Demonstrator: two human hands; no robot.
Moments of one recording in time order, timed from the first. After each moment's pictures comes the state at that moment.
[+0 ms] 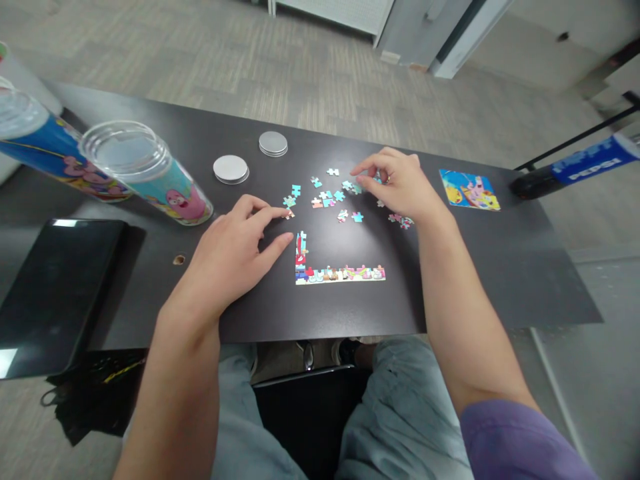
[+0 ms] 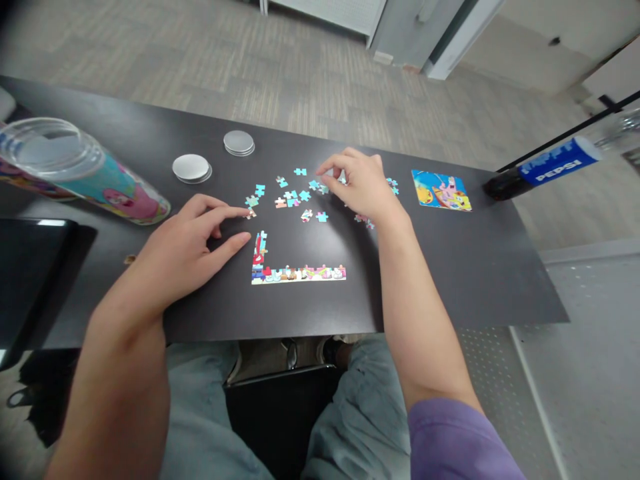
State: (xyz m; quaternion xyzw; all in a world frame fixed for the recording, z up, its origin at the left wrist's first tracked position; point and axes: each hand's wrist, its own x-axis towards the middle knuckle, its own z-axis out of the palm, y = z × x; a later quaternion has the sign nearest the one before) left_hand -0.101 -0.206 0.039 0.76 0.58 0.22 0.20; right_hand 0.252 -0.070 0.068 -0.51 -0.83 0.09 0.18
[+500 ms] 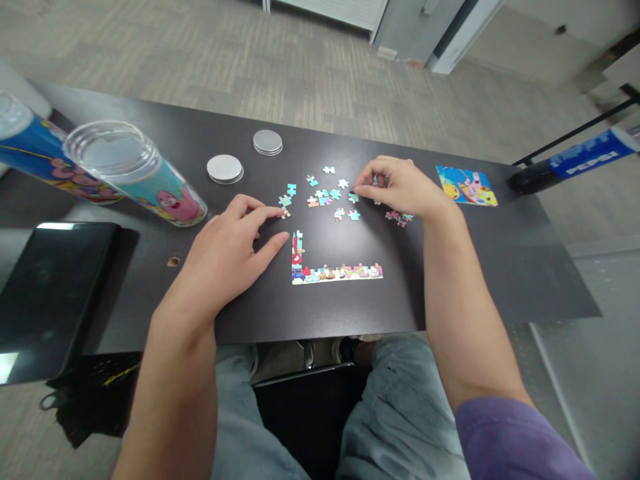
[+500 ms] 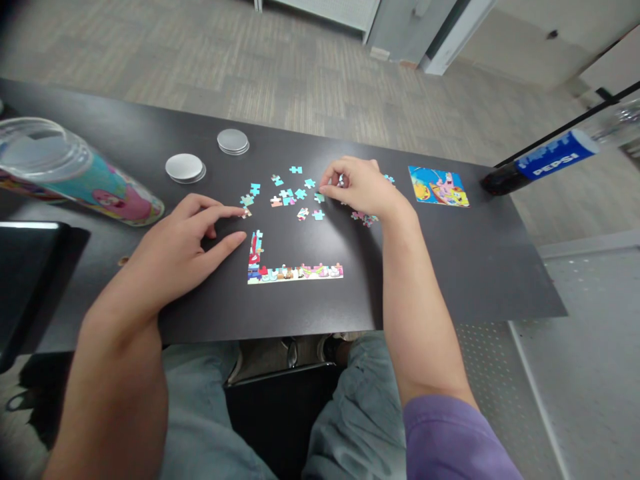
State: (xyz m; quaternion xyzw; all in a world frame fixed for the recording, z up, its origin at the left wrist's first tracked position) left_hand -0.101 -0.207 0.039 0.76 0.58 0.22 0.20; right_hand 0.275 -0.066 0.073 -0.49 -0.84 0.18 0.13
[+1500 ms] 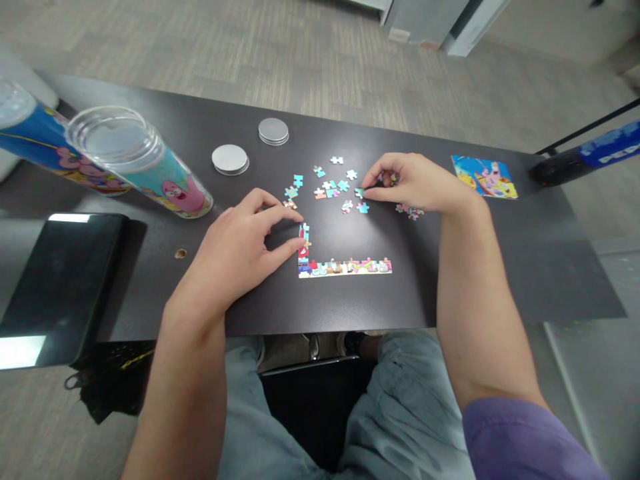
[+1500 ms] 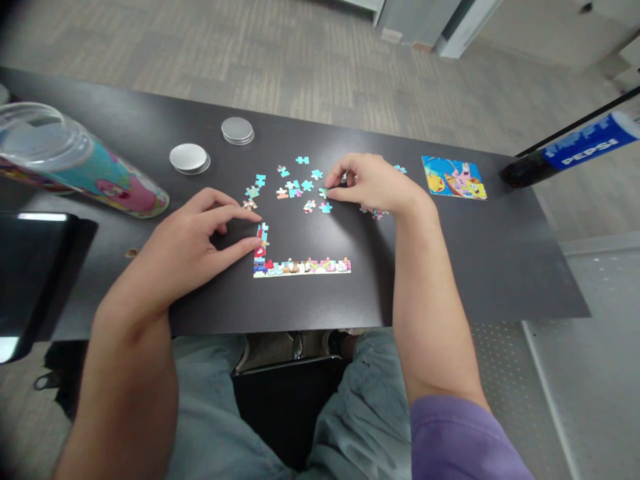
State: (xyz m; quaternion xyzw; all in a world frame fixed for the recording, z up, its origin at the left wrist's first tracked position) left_hand -0.094 -0.211 0.045 0.77 0.56 0.23 0.21; right_hand 0.272 -0.073 0.083 -0.52 -0.80 0.27 0.10
